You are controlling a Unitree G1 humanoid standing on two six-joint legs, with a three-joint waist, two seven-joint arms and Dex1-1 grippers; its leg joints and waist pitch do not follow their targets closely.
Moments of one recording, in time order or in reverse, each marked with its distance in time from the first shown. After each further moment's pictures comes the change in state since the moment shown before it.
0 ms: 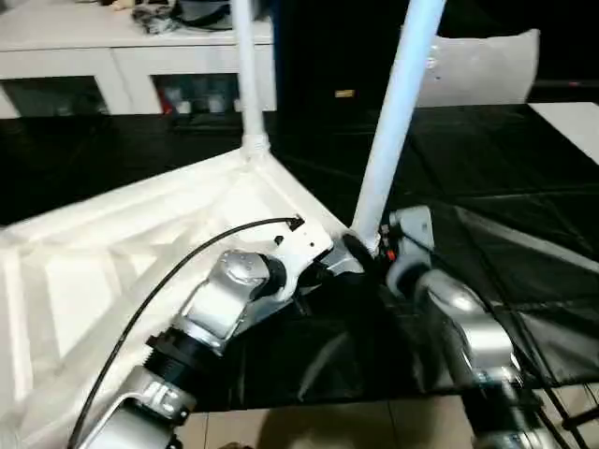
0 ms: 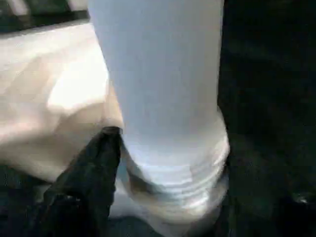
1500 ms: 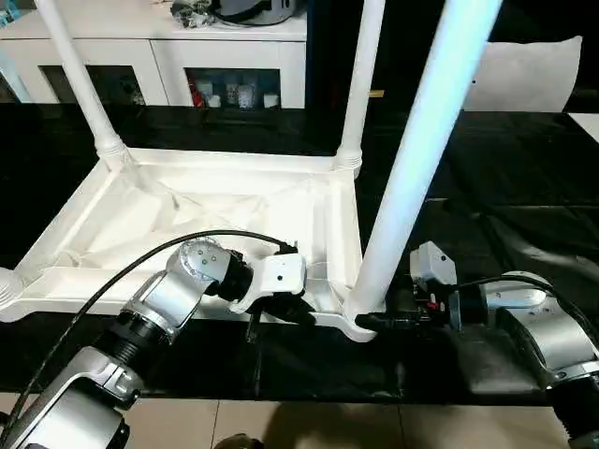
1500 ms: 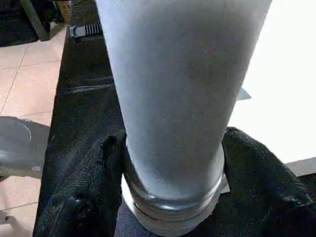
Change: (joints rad) left arm -0.055 0.217 -0.115 0.131 -0.050 -0.464 -0.521; right arm -0.046 -0.409 0.176 0.026 0.053 -0.225 0.821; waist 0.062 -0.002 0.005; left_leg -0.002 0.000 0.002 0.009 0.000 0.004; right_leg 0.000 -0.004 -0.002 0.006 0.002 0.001
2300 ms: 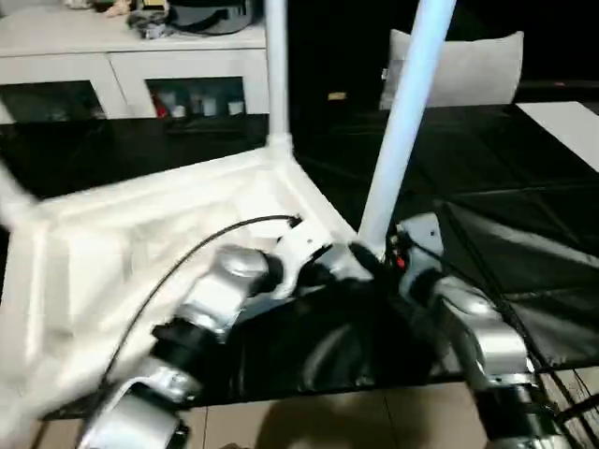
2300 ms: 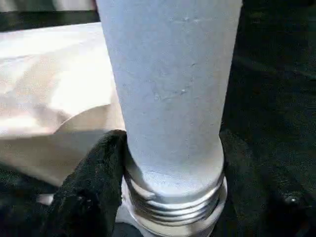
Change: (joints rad) left arm 0.001 -0.333 0.168 -0.009 0.035 0.505 0.542; right arm -0.002 0.433 -0.203 -0.001 -0.114 0.219 -0.862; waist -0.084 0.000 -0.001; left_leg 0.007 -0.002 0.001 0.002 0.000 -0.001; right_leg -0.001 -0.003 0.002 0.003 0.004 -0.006
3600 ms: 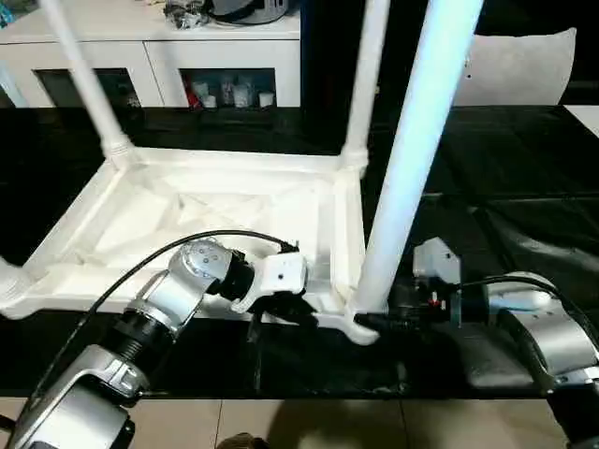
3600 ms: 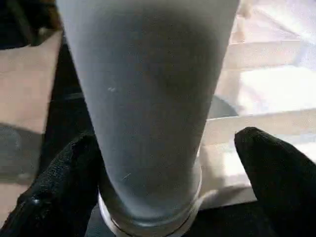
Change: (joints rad) left arm -0.017 0.322 -0.166 0.045 -0.035 -0.552 -0.593; right arm 0.020 -0.421 0.181 -0.033 0.097 -0.248 0.853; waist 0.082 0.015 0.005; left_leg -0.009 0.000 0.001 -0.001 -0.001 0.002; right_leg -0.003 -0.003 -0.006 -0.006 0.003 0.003
